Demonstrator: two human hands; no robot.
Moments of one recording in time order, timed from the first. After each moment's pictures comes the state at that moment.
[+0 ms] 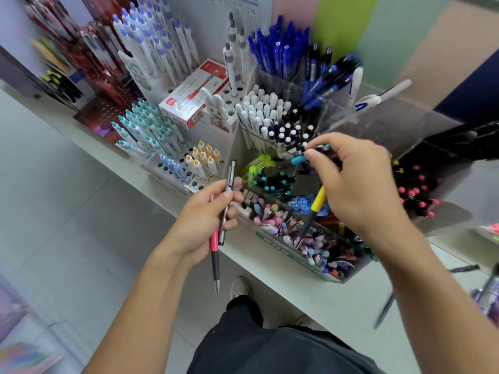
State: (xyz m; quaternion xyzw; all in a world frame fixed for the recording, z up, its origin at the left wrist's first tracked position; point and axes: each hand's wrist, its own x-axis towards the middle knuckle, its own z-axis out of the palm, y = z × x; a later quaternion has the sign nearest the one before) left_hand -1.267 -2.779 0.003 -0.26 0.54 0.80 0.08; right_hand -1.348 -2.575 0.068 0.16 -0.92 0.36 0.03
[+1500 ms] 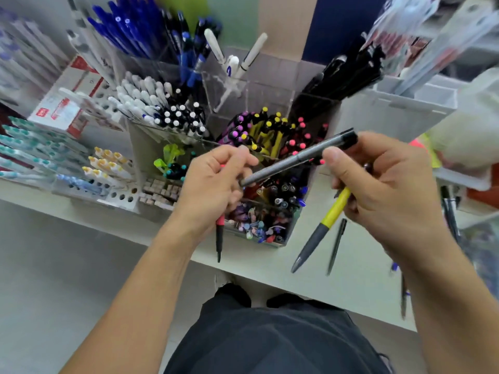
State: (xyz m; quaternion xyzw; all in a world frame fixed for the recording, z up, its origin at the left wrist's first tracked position) left_hand -1.310 -2.653 0.022 -0.06 0.68 0.72 0.13; right_hand -1.278 -2.442 0.077 -0.02 -0.79 0.61 0.04
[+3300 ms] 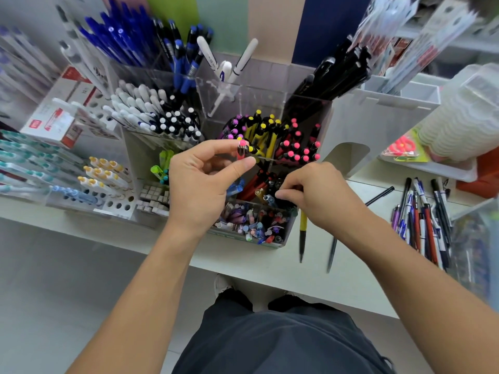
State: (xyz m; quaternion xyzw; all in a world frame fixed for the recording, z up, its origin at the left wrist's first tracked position) left_hand -1.315 -2.657 0.022 0.00 0.72 0.69 -0.05; right_hand -1.311 -2.463 0.029 0.06 -0.96 0.23 -0.16
